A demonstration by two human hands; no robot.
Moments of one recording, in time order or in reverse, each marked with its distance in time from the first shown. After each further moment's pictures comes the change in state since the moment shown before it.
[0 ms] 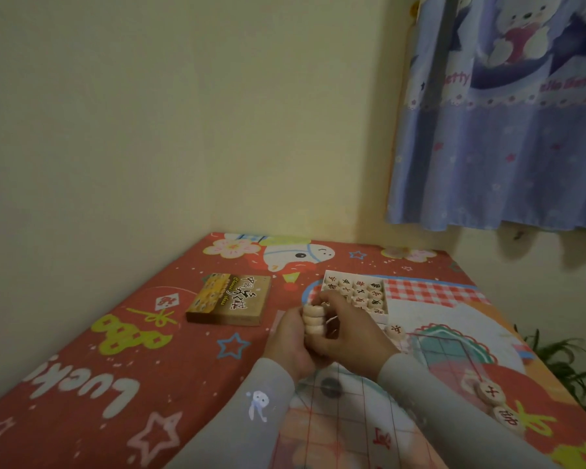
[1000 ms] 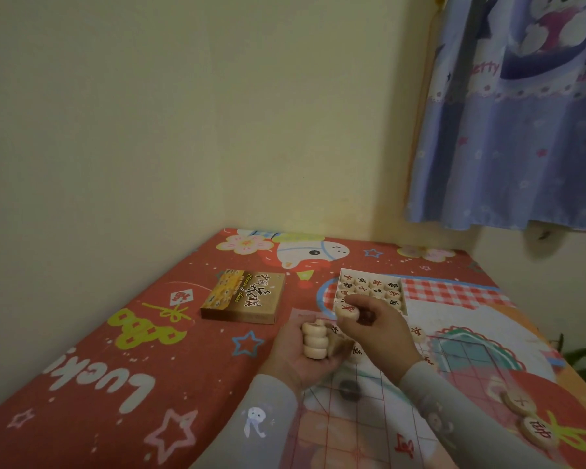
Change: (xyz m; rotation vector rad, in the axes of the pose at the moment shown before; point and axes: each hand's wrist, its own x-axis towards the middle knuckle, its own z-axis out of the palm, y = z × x) left_hand -0.001 0.000 -0.032 -0.284 -0.200 -0.064; right_hand 0.010 0.023 0.013 0.344 0.277 0.203
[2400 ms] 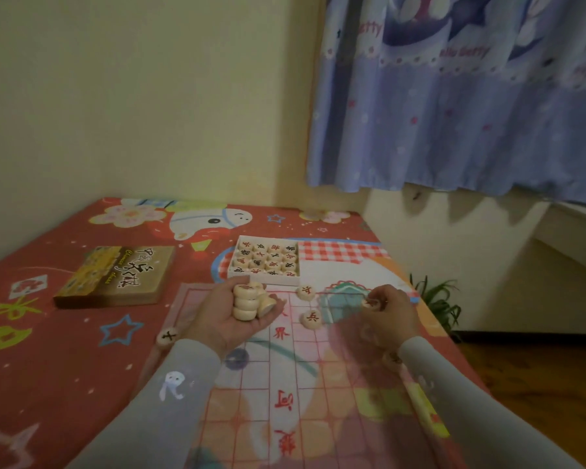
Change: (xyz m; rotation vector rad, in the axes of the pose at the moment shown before) left_hand 0.058 -0.034 0.032 0.128 0.060 -0.020; right_hand -0.015 0.104 -0.179 -0.584 0.337 0.269
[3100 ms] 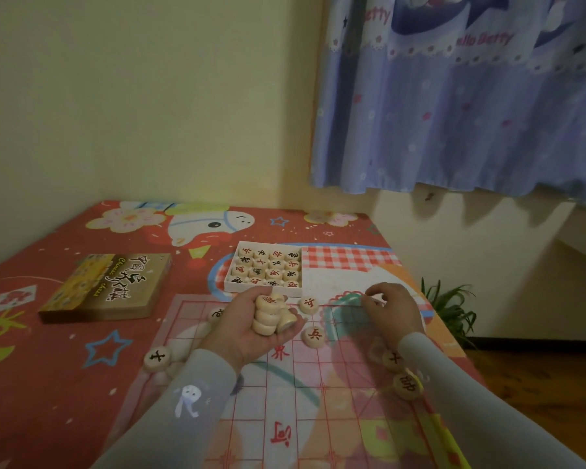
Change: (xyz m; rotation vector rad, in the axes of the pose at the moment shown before) left_hand 0.035 -0.014 0.021 0.054 0.033 -0.070; right_hand 0.054 0.005 0.017 -0.067 -0.025 -0.053
